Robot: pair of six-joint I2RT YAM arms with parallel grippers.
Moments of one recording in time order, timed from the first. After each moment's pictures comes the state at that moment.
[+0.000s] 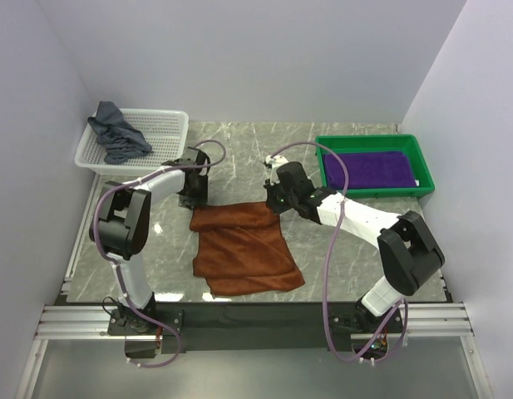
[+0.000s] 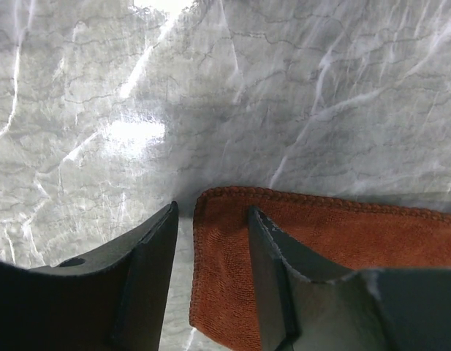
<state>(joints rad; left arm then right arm) -0.31 1.88 1.24 -0.55 -0.13 -0.30 0.64 1.59 1.01 -0.14 -0.04 0.20</state>
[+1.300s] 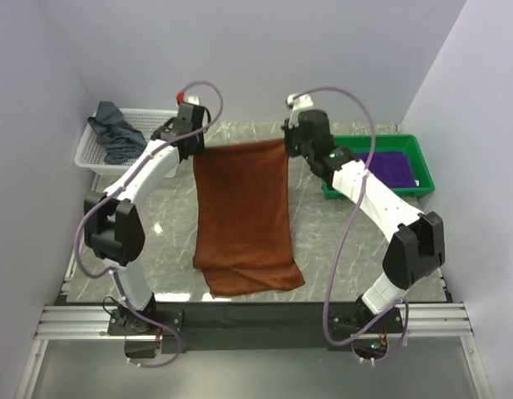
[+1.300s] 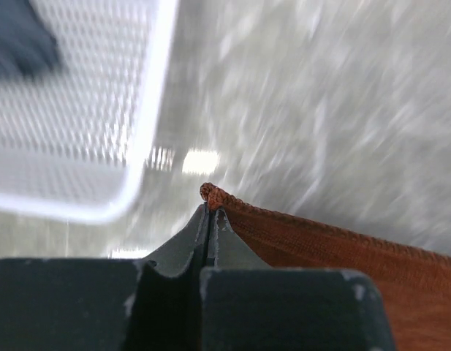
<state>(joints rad) -0.33 1.83 1.64 -0.62 -0.34 -0.33 0.50 1.61 1.44 -0.25 0.14 0.06</state>
